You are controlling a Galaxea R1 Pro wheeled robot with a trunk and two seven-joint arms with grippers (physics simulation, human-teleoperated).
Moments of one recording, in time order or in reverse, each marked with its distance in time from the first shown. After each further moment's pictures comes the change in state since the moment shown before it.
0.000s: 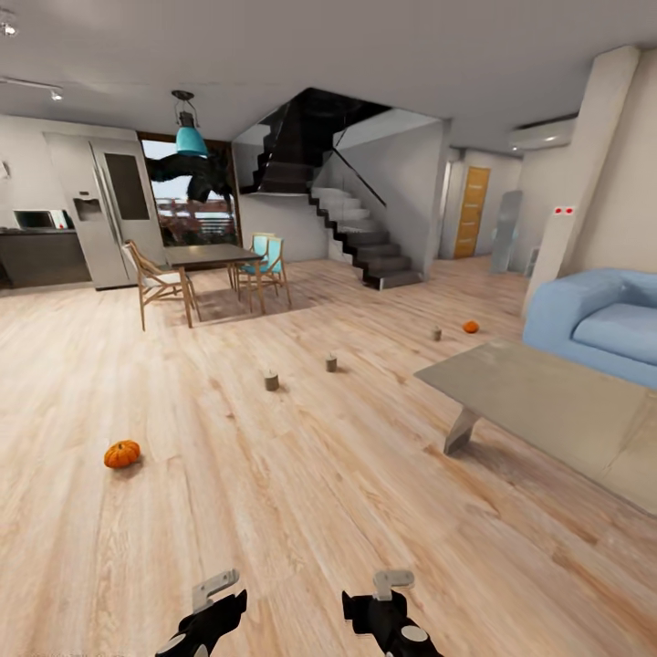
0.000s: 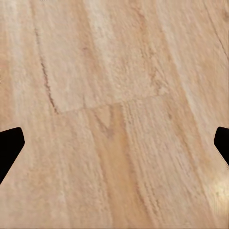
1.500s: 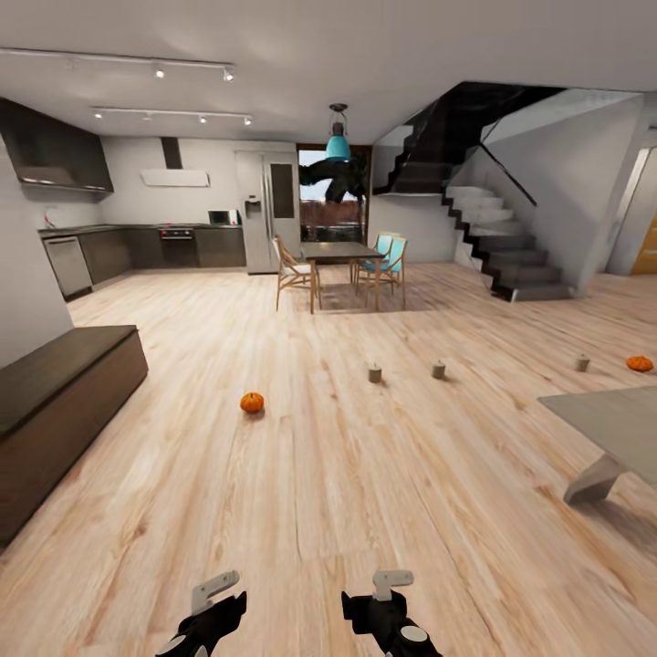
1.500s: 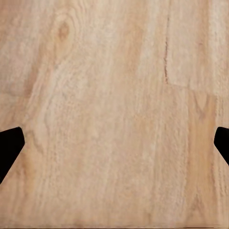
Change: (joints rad) left arm 0.000 0.000 0.000 0.006 -0.002 0.000 0.000; right arm 0.000 0.000 0.003 -0.001 0.000 0.002 0.001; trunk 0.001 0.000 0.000
